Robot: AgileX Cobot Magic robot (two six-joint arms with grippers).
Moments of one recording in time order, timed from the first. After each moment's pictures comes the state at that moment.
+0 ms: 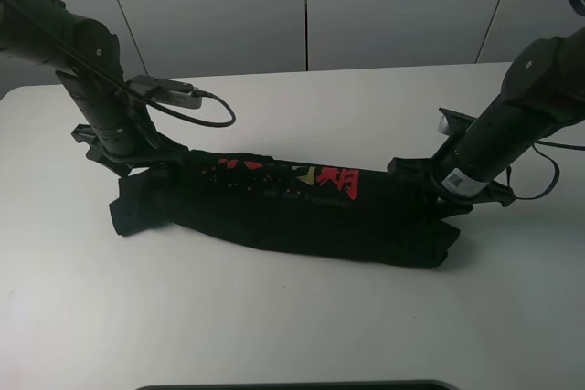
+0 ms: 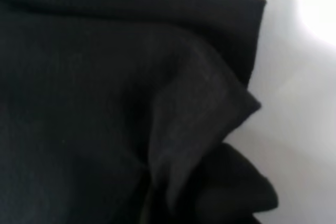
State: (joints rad) left arm -0.48 1.97 -1.12 0.11 0.68 -0.16; right arm 0.23 1.91 -0.79 0.56 0.55 -0.17
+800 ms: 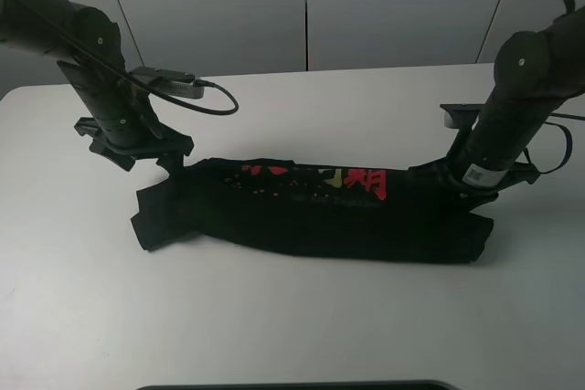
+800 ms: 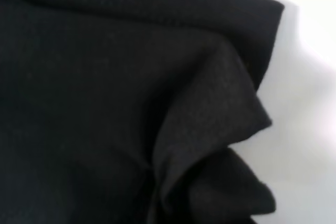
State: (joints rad) left arm -0.48 1.97 -1.16 0.09 0.71 -0.15; right arm 0.23 1.91 -0.87 0.02 0.66 0.13
